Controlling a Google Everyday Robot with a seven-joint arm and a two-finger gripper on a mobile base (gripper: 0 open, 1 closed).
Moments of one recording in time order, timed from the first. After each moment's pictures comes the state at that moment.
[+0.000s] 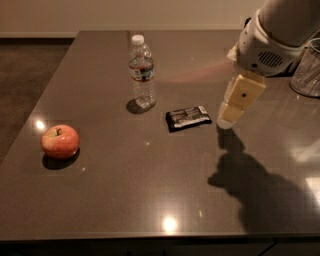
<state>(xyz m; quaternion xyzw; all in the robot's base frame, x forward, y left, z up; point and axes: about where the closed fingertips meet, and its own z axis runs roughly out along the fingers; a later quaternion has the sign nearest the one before) 0.493 -0.157 0.968 -0.59 0.78 0.00 0.20</state>
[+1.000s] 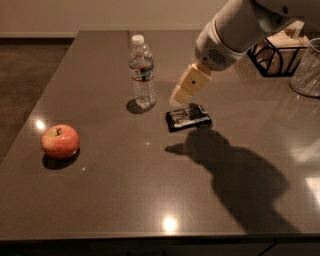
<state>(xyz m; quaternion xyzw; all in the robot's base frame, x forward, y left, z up) 0.569 -0.086 0.955 -0.53 0.79 0.05 0.31</state>
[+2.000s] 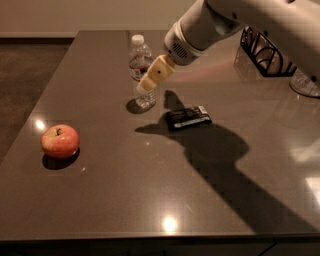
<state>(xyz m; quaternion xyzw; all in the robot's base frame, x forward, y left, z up) 0.627 -0.021 0.943 -0.49 0.79 0.12 0.34</state>
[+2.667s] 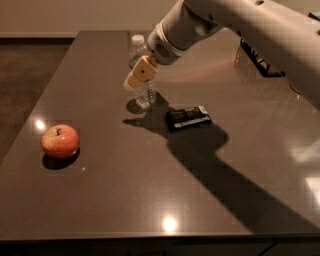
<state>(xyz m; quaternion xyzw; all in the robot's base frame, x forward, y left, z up) 0.642 0.020 0.935 -0.50 0.79 0.14 0.33</state>
